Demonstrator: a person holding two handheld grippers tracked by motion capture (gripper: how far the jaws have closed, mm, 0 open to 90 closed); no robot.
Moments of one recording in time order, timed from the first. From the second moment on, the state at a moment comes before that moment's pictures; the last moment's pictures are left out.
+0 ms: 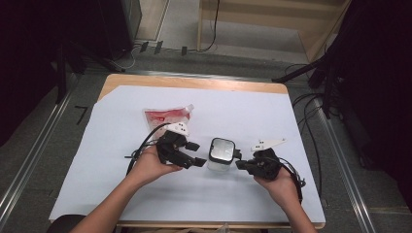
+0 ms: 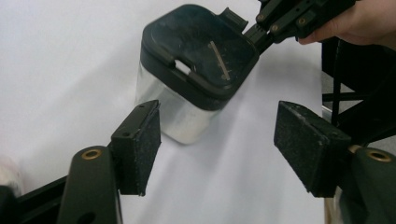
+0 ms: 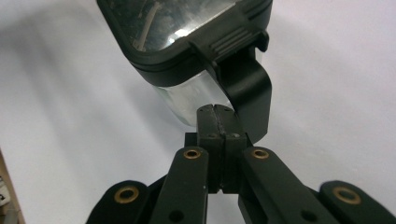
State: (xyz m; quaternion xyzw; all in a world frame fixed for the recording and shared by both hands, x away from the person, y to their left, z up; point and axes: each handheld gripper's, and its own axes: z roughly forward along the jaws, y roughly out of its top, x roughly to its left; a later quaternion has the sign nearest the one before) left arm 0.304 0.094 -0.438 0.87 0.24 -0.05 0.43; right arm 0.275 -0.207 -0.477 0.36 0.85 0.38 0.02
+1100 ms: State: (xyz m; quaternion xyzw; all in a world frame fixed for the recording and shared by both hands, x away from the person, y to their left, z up) left arm 0.322 0.042 -0.462 0.90 0.21 -0.01 0.39; right arm 0.296 -0.226 -0.469 0.42 0.81 0.40 0.07
